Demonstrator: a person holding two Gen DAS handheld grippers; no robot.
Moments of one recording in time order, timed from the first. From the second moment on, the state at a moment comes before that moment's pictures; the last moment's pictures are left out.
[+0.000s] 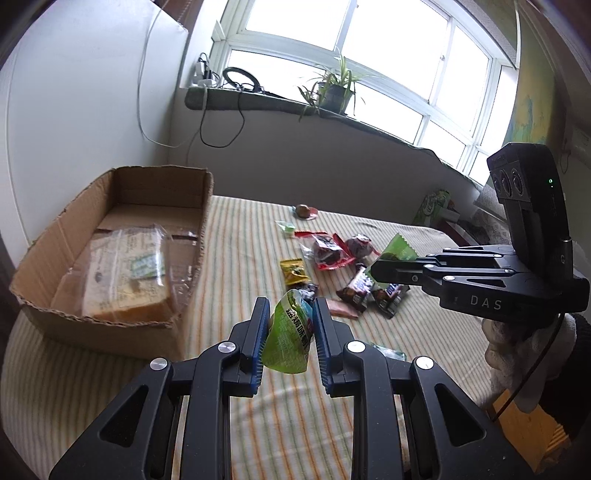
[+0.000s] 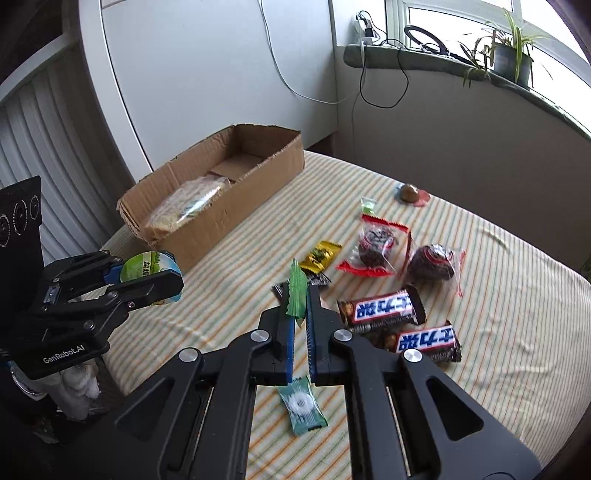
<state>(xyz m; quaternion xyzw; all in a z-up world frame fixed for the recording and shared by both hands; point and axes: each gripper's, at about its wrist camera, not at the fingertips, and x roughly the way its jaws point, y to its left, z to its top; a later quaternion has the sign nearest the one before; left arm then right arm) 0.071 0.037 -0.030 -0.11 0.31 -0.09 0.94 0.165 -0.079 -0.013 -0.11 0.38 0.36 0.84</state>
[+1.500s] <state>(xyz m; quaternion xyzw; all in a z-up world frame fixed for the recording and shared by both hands) 0.092 0.163 -0.014 -0.14 0.28 0.05 0.95 0.208 0.079 0.020 -0.12 0.35 0.42 0.83</state>
